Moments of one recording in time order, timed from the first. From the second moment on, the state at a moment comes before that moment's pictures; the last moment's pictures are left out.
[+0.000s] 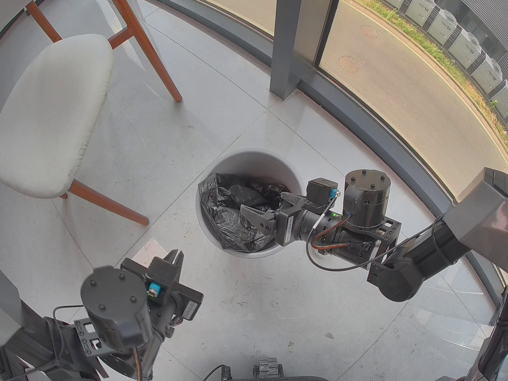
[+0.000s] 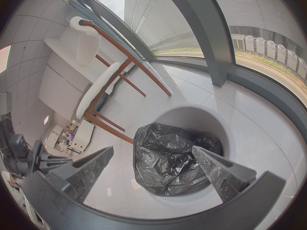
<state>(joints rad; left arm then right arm) -0.85 1.69 -0.30 -1.12 0.75 0.24 0.69 2.10 -0.94 -1.03 0.07 0.23</state>
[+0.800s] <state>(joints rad) -0.58 1.48 -0.95 0.09 0.11 -0.52 0.48 1.92 -0.85 -1.02 0.05 0.28</state>
